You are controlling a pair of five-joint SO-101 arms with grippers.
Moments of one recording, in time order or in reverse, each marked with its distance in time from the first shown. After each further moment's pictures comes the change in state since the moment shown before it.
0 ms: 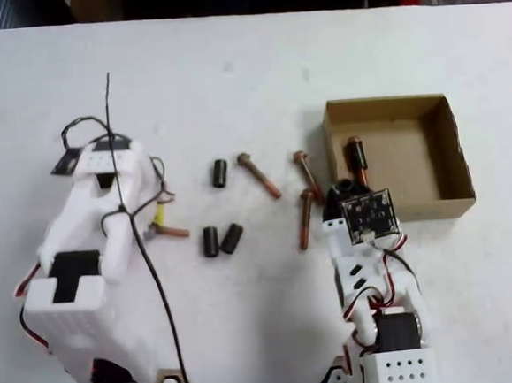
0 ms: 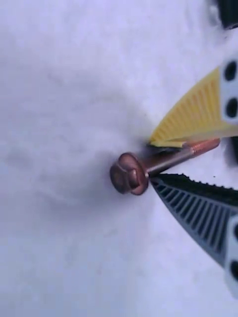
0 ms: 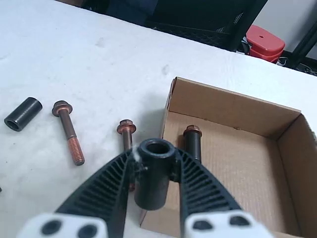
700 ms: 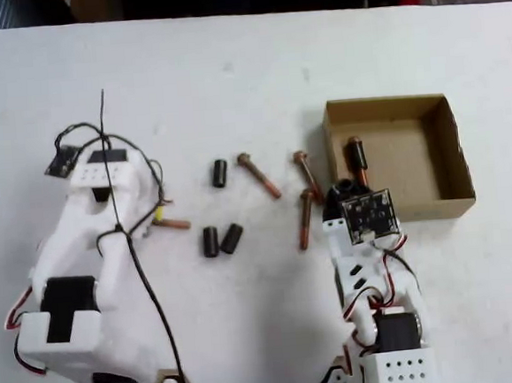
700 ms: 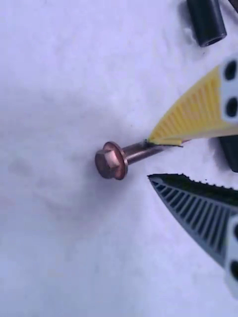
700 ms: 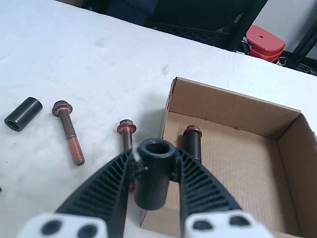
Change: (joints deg) left arm 0.8 -12.7 10.4 -5.9 -0.1; right arm 0.0 0.0 0.0 0.0 0.0
